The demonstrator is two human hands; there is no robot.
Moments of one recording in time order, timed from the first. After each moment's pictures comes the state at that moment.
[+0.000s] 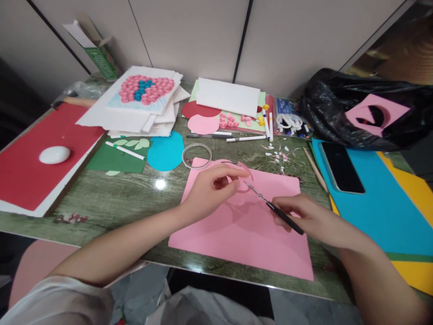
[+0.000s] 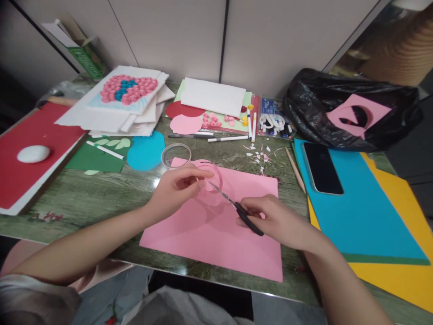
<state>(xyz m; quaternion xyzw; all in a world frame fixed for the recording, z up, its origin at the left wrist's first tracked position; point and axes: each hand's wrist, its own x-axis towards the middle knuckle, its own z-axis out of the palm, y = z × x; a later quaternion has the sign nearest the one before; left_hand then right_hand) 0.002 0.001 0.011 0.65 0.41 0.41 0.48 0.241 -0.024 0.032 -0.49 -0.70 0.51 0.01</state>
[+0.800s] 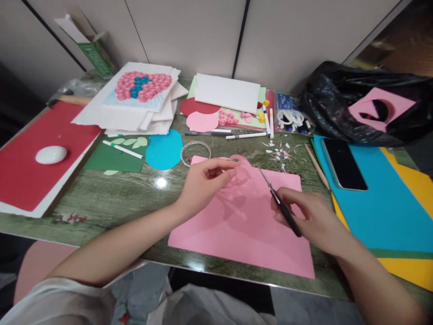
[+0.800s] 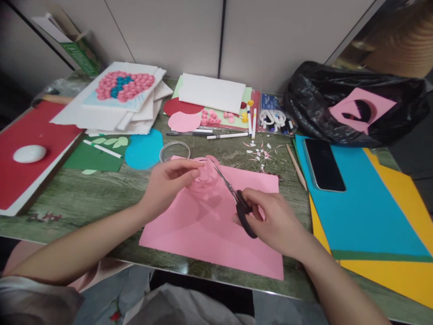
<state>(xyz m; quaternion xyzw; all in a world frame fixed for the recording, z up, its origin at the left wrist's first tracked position) -0.001 0.005 0.010 0.54 0.46 0.46 0.54 0.233 -0.037 0.027 -0.57 -0.73 0.36 0.11</state>
